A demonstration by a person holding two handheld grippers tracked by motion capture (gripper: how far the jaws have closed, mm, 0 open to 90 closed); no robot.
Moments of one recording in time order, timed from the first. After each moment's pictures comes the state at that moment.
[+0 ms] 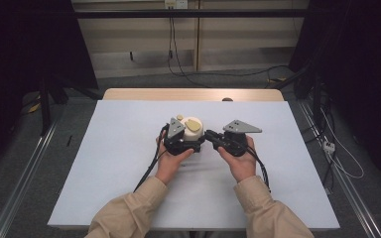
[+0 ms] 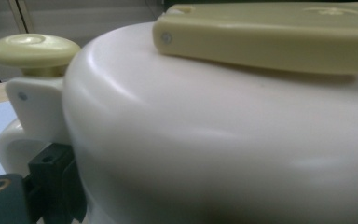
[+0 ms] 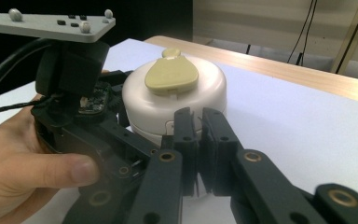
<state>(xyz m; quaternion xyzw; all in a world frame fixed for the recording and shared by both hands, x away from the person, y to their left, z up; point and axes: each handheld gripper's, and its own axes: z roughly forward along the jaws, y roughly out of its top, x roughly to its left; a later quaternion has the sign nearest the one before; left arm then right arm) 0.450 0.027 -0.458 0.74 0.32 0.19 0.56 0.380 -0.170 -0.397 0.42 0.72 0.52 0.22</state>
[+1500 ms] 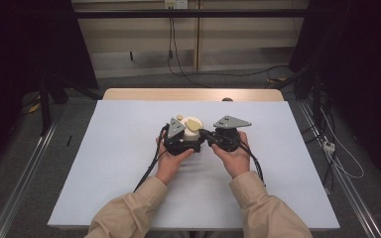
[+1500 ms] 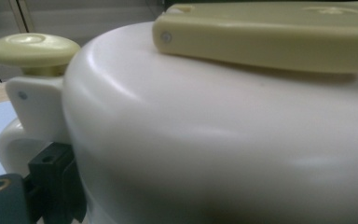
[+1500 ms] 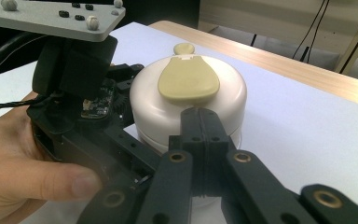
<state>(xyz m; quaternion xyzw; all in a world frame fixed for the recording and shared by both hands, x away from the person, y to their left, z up) 0.450 0.027 -0.458 0.74 0.32 0.19 0.56 0.392 -0.154 -0.390 0.40 0.75 0.49 0.21</state>
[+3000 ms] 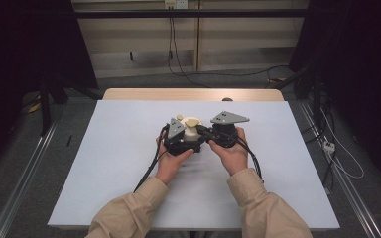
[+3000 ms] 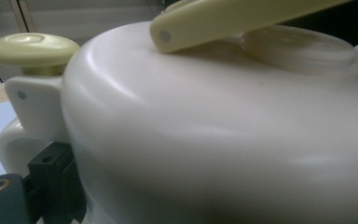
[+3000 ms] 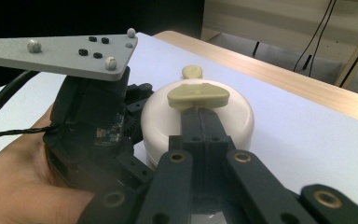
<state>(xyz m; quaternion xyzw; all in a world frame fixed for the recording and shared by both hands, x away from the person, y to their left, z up) 0.449 0.027 -0.458 0.74 0.33 0.19 0.56 0.396 -0.146 -0.376 0.39 0.75 0.49 0.22</state>
